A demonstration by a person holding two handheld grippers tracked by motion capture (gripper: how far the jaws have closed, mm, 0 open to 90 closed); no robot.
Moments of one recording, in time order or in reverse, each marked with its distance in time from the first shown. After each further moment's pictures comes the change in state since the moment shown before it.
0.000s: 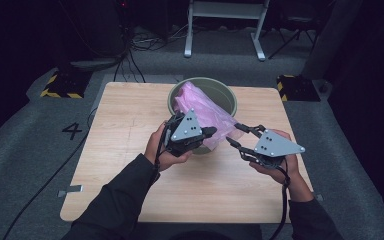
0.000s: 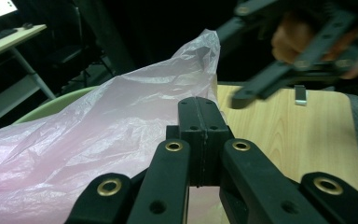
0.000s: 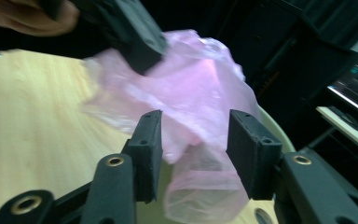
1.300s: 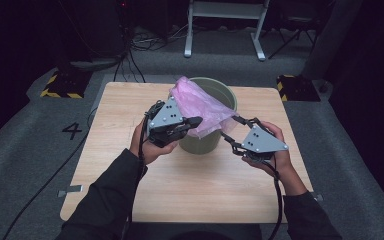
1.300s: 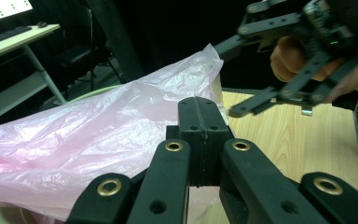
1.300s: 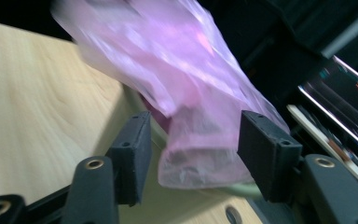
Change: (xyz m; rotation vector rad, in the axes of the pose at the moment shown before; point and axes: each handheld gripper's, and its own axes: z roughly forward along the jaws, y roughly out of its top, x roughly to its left) left arm 0.028 -0.003 -0.028 -0.031 0.023 -0.072; right arm 0.004 0.004 0.020 0.025 -0.072 -0.102
